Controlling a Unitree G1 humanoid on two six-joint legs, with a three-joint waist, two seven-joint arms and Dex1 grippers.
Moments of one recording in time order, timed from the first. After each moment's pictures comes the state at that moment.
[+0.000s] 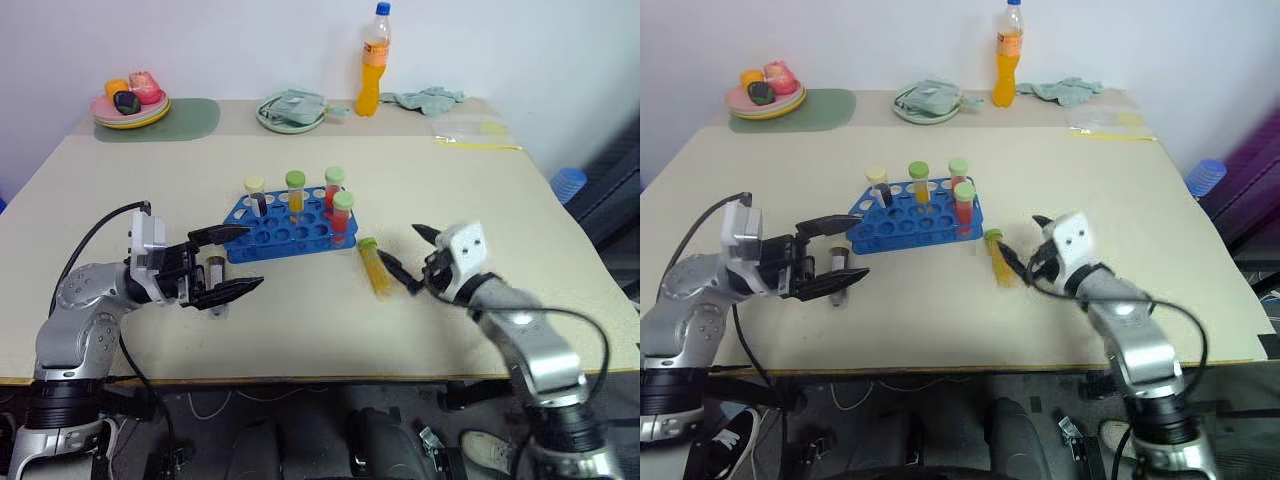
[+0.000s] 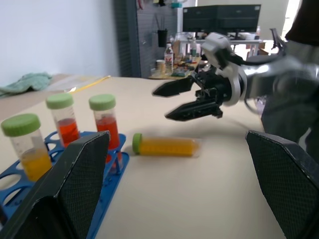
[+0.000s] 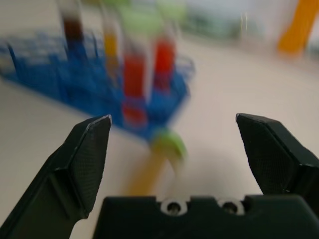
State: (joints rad) left arm -0.25 0.63 0.20 -0.08 -0.66 0.20 -1.30; right arm -0.26 -0.50 -0.02 -0.40 0.28 0.65 0.44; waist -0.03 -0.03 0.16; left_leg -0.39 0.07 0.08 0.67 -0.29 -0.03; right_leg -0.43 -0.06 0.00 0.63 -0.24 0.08
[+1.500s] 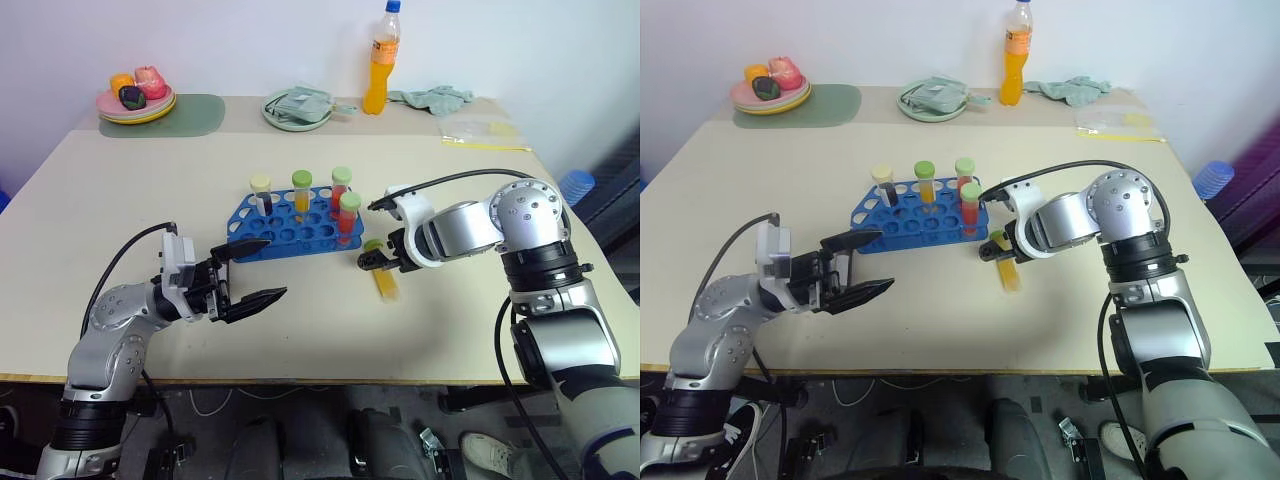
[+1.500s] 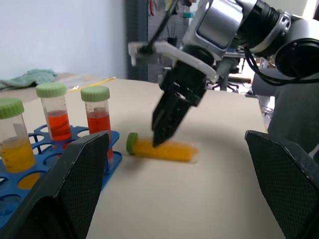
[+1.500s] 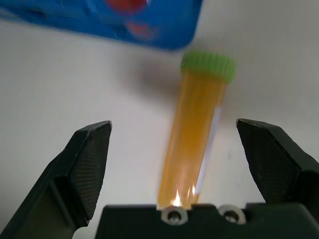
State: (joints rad) left arm -0.16 0.54 0.13 -0.18 -0.63 0.17 -1.16; right arm -0.98 -0.53 0.15 0.27 1.50 1.61 -0.65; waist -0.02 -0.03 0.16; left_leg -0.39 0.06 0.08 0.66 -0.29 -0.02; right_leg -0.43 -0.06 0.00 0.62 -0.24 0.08
